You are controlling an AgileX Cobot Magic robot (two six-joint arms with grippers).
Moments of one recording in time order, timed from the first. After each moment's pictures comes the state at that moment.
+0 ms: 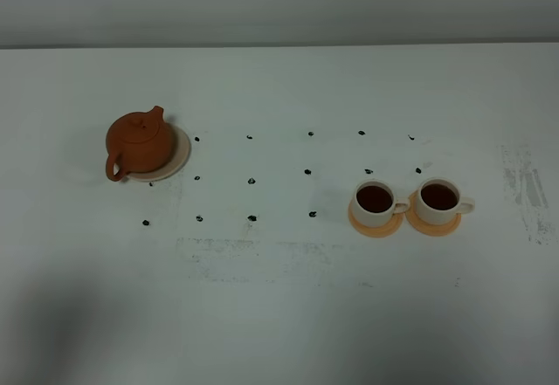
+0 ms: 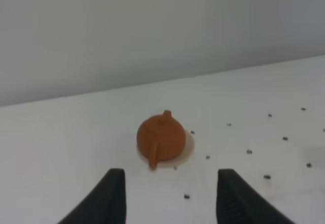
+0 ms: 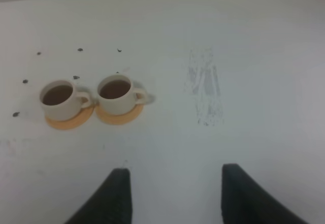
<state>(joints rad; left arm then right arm) -0.03 0.12 -0.58 -0.20 0.74 0.23 -0.20 -0.01 -0.50 0.19 1.09 -0.18</state>
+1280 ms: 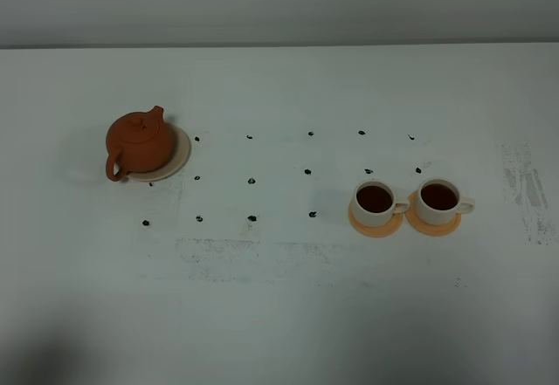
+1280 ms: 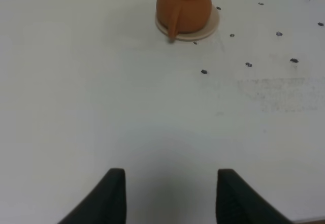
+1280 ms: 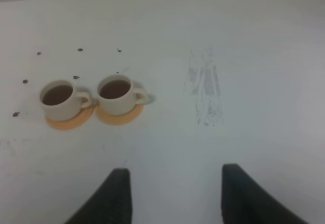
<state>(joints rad) -0.03 -0.01 -0.51 -0.06 1.06 0.07 -0.20 -0.01 -0.50 0.19 1.09 -0.18</state>
